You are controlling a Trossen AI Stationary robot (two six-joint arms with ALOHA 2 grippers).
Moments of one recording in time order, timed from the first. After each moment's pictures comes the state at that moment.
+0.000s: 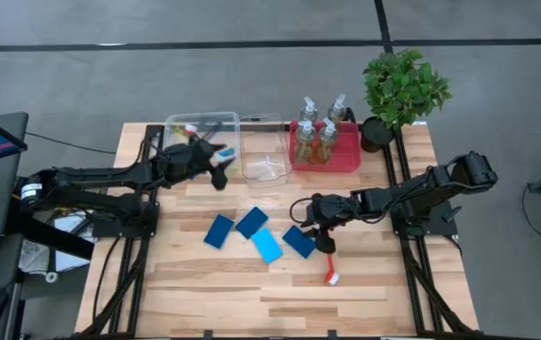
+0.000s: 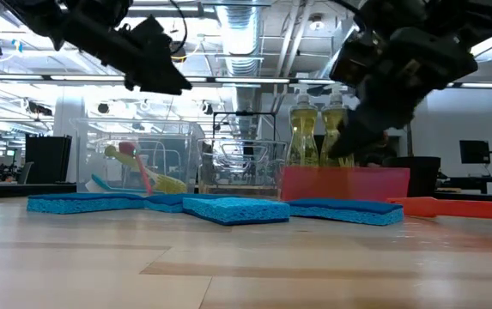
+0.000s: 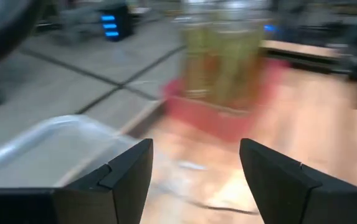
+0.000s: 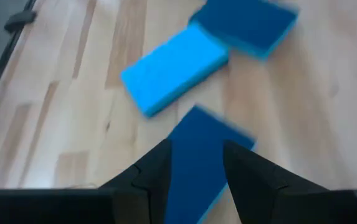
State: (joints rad) left arm 0.26 1.02 0.54 0.18 -0.32 0.01; right arm 0.14 1.26 0.54 0.15 -0.08 0.29
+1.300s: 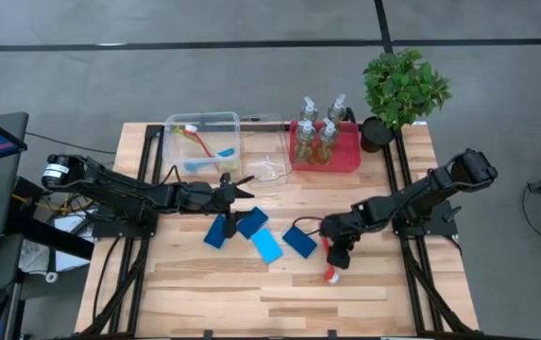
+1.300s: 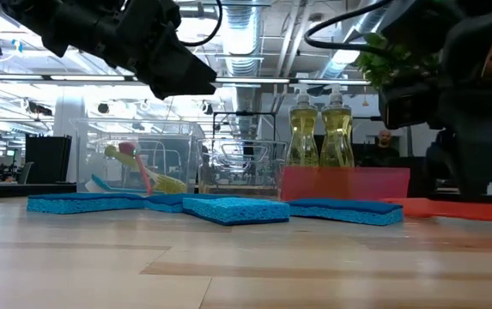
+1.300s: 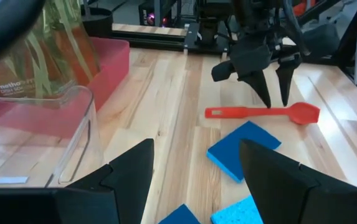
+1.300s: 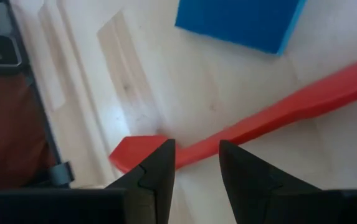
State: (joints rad) left arm -0.12 1.29 0.54 0.43 -0.21 -0.06; right arm 0.30 1.26 0.54 -0.18 -0.32 0.81
